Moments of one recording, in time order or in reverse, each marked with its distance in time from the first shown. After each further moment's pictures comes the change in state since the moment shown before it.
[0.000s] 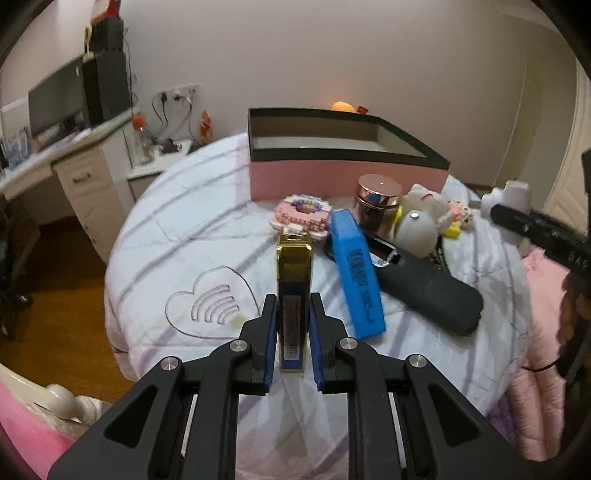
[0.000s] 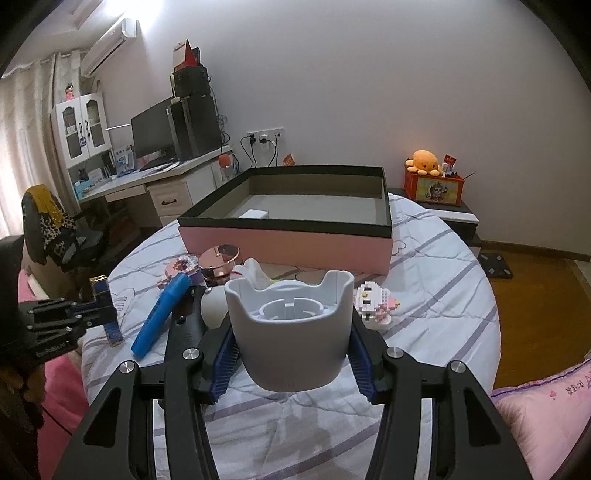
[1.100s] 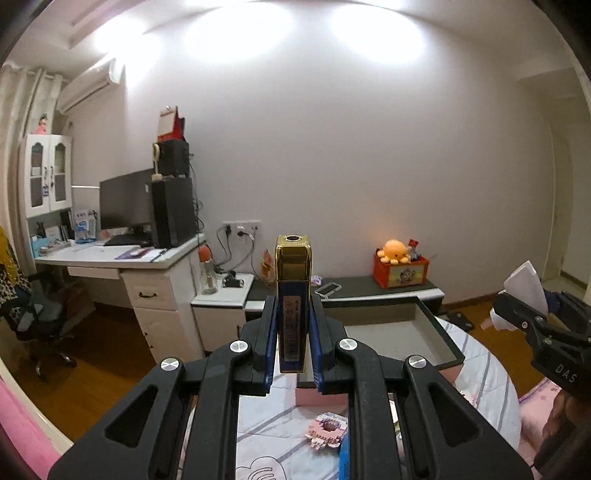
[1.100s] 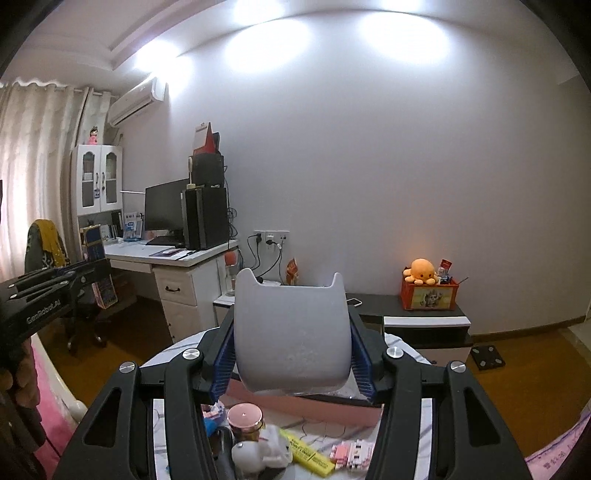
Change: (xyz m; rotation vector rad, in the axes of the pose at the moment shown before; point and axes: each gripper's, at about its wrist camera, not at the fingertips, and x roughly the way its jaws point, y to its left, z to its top) left arm -0.112 -0.019 0.132 -0.048 -0.490 0.240; right arm -0.066 0.038 0.103 -0.091 -0.372 -0.027
